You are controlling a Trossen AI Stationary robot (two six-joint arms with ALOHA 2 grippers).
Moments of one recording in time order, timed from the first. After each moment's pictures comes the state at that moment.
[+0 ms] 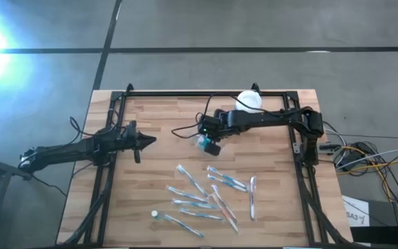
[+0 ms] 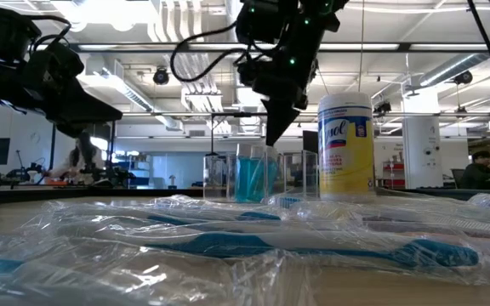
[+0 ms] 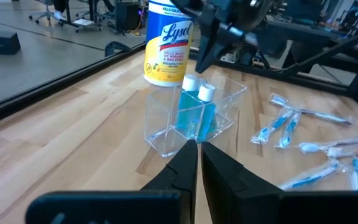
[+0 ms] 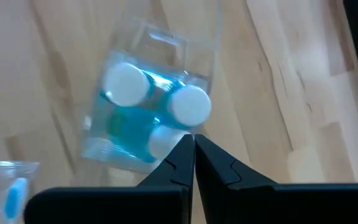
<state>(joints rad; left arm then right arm) 0.22 0.25 0.03 -0.02 -0.02 -0.17 -0.12 1.91 1.53 -0.82 0.23 0.13</state>
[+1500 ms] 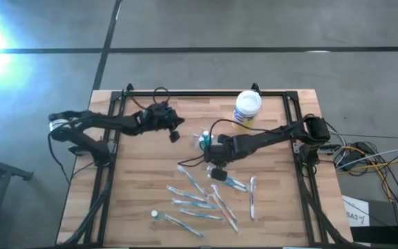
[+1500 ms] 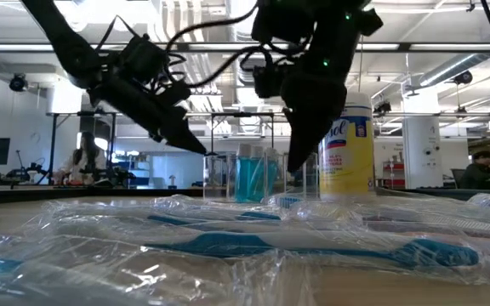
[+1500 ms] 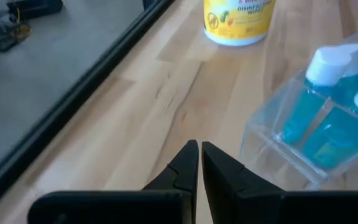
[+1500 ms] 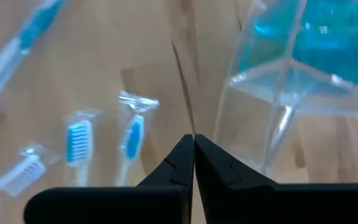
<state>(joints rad) 0.44 1.42 0.56 0.40 -0.02 0.12 0.08 1.87 1.29 -0.66 0.16 0.31</state>
